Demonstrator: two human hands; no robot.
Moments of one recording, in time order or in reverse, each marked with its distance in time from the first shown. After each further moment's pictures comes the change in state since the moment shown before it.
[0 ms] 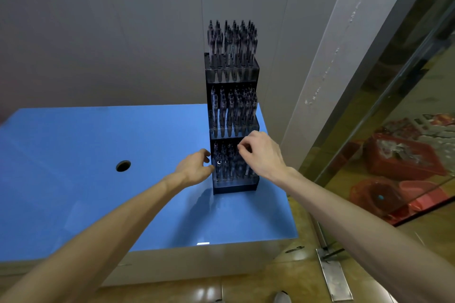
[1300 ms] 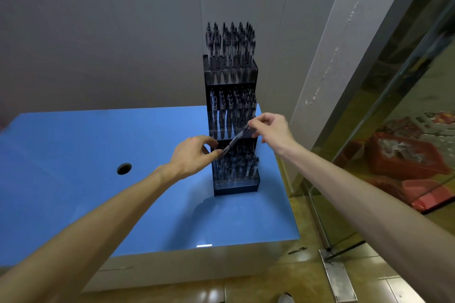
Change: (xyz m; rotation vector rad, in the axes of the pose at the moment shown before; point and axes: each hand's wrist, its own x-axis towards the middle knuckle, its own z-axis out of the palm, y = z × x) left_hand -0.008 0.023 -0.038 0.069 0.239 0.284; right_hand 0.026 -0.001 -0.048 0.806 0.076 0.370
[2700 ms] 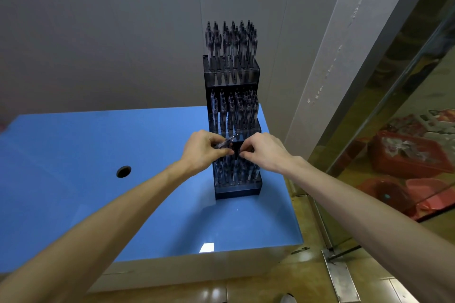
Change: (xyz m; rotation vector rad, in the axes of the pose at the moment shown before) left_hand 0.023 0.015 0.006 -0.340 0.065 0.009; right_hand 0.007 0.027 0.015 -0.926 -0.304 -0.312
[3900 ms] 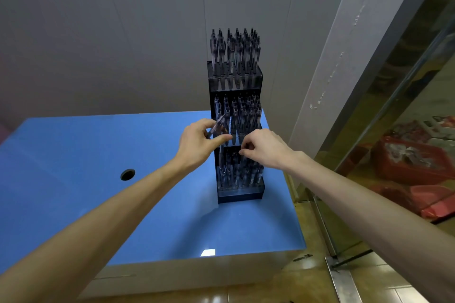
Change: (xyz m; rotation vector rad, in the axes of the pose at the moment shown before) left_hand -0.004 0.018 -0.025 -0.064 0.233 0.054; right_hand 0.008 -0.012 -0.019 -0.020 0.003 -0.052
